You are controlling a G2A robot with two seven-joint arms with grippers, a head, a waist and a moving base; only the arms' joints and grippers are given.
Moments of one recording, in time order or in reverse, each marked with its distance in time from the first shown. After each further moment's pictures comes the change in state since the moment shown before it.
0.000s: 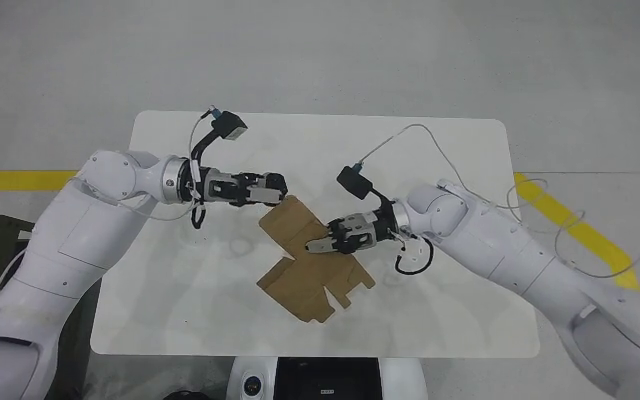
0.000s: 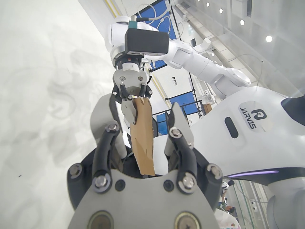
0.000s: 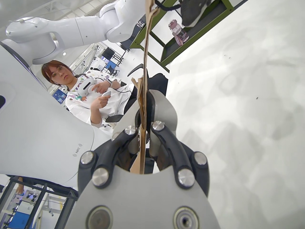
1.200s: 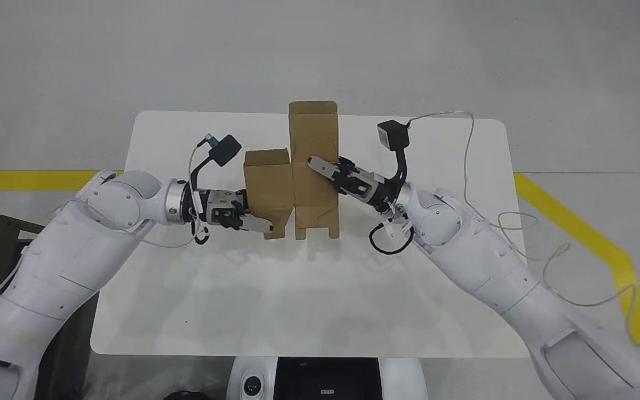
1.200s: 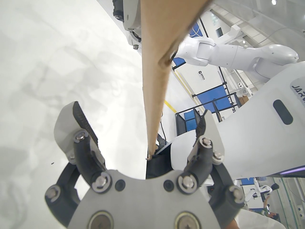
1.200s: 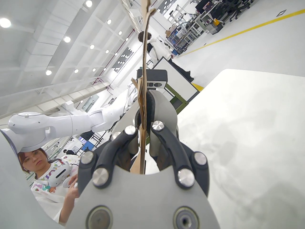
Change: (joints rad) left arm 0.085 0.087 0.050 -0.068 0.255 -0.210 0.211; right arm -0.263 -0.084 0.368 -0.070 -0.362 0.179 -0.614
